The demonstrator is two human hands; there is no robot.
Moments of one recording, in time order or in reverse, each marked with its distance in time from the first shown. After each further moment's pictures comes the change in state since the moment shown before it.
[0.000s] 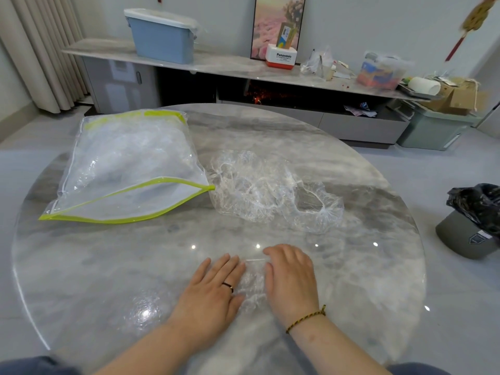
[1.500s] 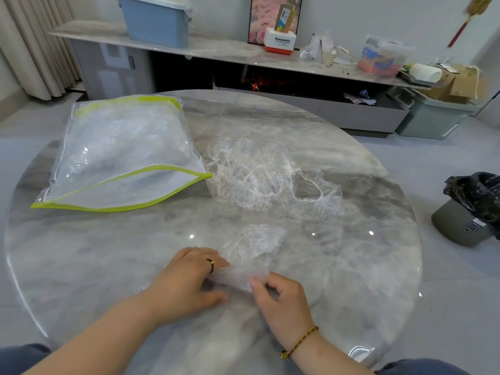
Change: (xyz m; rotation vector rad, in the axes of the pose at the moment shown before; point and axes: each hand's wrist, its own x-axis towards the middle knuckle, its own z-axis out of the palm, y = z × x) left_hand 0.001 -0.029 -0.024 -0.268 0.067 0.190; right_hand -0.042 -0.013 0.002 0.850 -0.205 0.405
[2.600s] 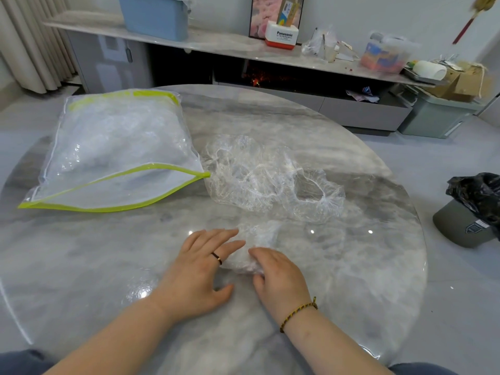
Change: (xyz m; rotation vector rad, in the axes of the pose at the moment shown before) left_hand 0.015 0.002 0.017 -0.024 0.160 -0.076; right_hand 0.043 -0.003 -0.001 -0.688 -0.019 -0.387
